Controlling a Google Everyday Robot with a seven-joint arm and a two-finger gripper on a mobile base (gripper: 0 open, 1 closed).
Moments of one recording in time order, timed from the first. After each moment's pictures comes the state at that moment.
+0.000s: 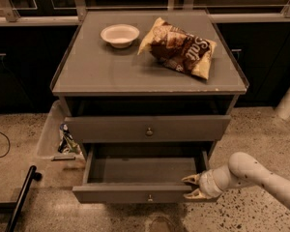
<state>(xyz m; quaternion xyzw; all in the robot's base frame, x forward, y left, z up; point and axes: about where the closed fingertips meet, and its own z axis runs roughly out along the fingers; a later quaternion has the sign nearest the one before) 0.473 -0.199 0.399 -0.72 0.60 0.20 0.28</state>
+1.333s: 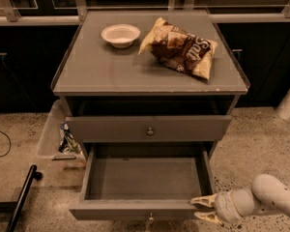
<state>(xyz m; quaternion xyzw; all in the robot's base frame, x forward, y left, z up) 0.380 -0.222 0.420 -0.74 0.55 0.21 0.31</state>
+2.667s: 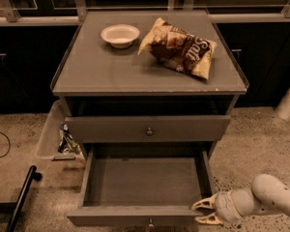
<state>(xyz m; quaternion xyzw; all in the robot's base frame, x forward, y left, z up) 0.380 -0.223 0.422 -0.74 0.55 0.21 0.31</state>
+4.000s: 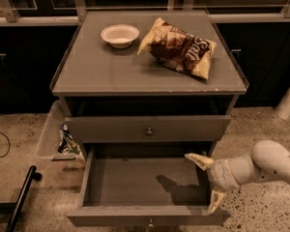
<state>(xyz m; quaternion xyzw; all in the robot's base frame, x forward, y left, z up) 0.445 -0.195 0.536 -0.78 0.49 0.15 0.35</state>
